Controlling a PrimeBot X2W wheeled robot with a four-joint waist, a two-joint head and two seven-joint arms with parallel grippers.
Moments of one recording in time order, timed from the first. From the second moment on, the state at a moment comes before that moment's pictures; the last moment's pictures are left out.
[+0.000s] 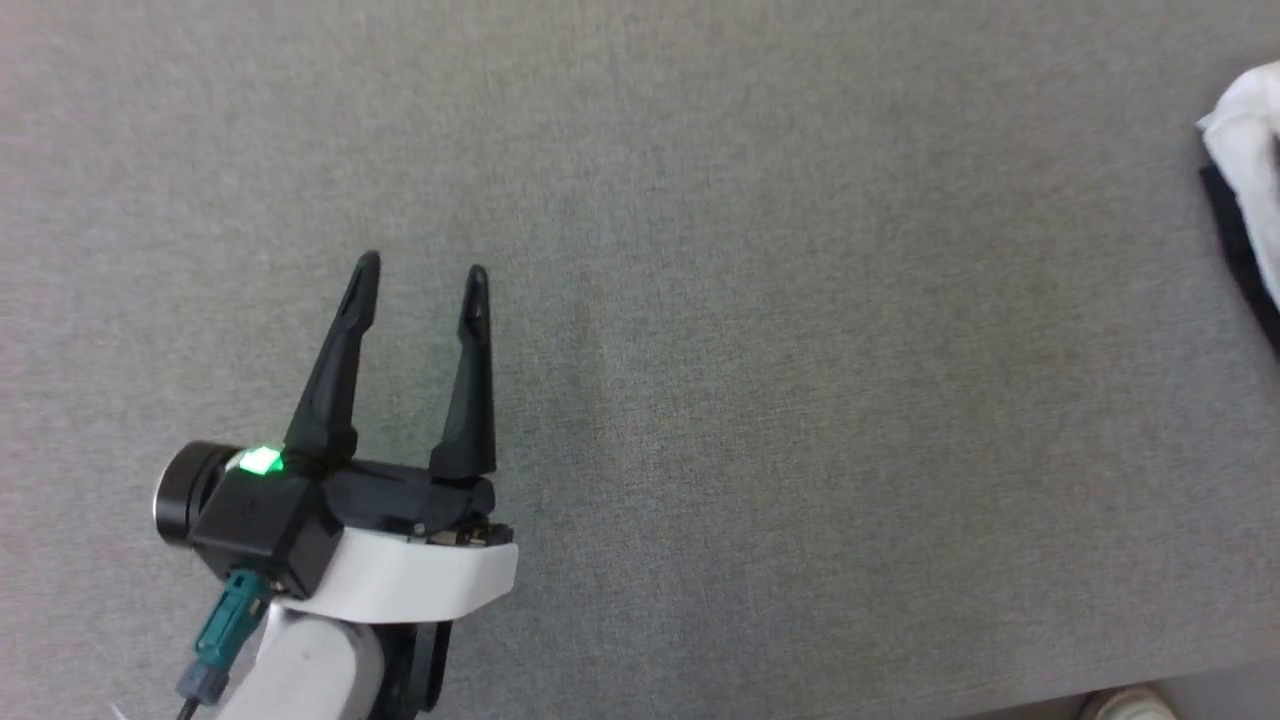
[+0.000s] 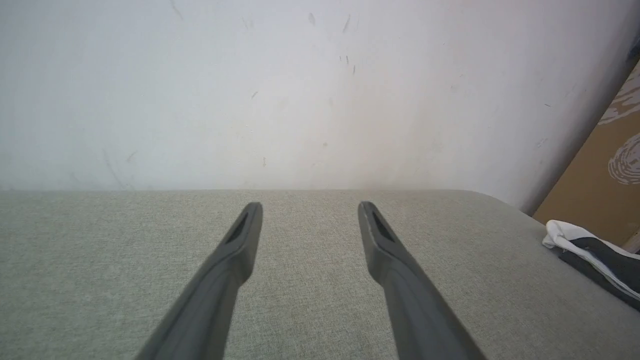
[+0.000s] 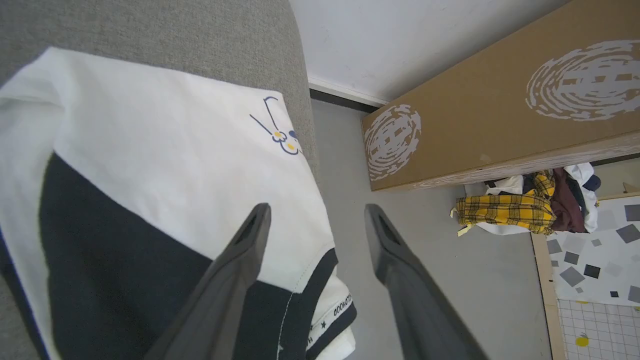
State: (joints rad) left arm -0.21 0.36 -0.42 -0.32 -0.35 0.32 -0.23; right arm -0.73 -0.72 0.03 0.63 0.17 0.13 0.35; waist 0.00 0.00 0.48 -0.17
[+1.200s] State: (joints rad) left arm 0.12 0.28 -0.33 -0.11 -0.40 0.26 -0.26; right arm 0.04 -0.07 -0.16 -0.02 0.06 0.13 -0.08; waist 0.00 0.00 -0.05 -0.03
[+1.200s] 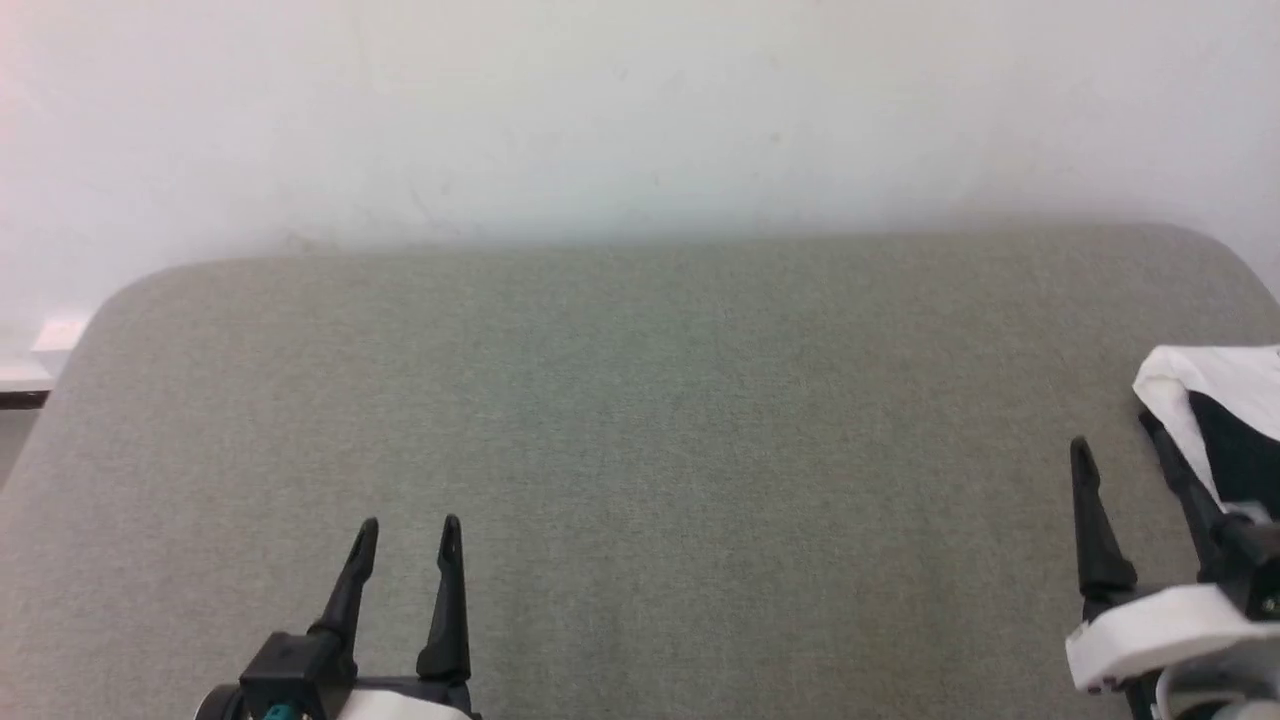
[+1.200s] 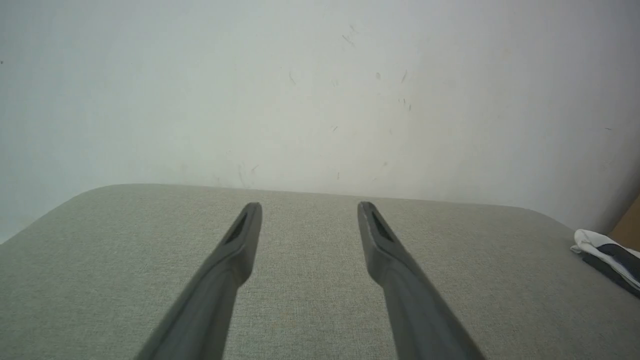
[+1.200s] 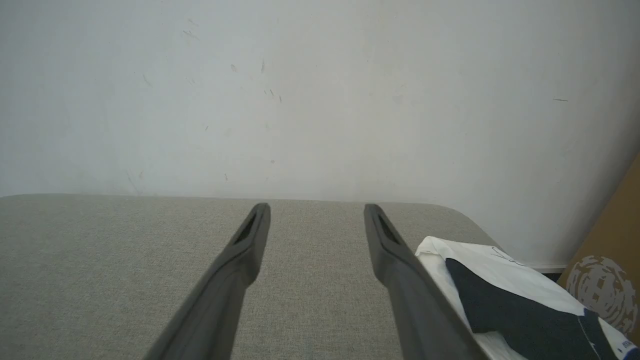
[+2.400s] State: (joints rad) left arm 0.18 0.22 -0.26 -0.04 -0.34 0.21 -0.23; right arm 0.15 -0.06 -0.15 0.05 0.00 0.13 -0.19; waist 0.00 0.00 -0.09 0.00
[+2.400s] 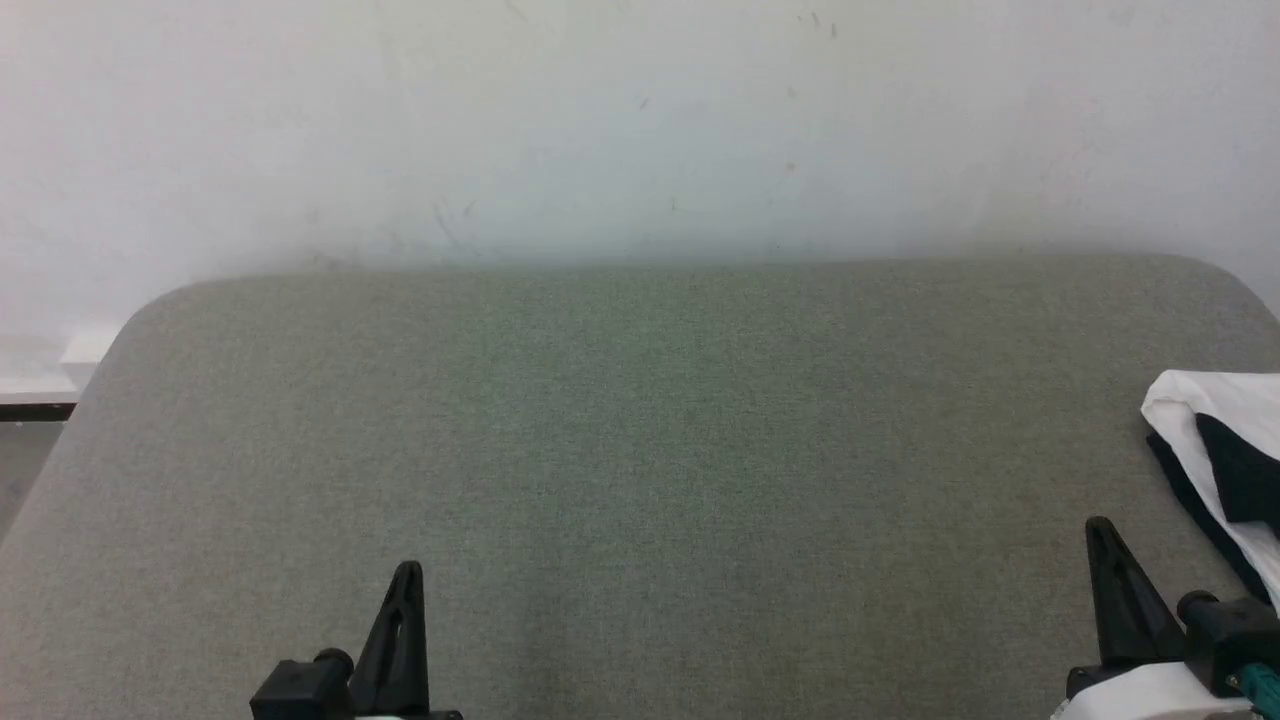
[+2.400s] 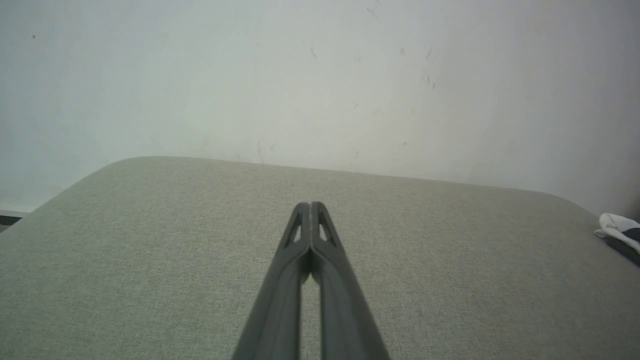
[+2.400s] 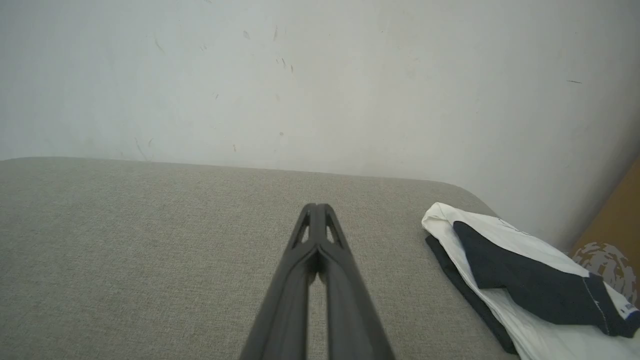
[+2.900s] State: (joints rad) left arm 0.16 0.19 -0.23 -0.04 -0.30 0.19 -0.20; right arm 0.13 -0.06 -0.12 0.04 0.00 0.13 -0.16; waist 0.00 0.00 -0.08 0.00
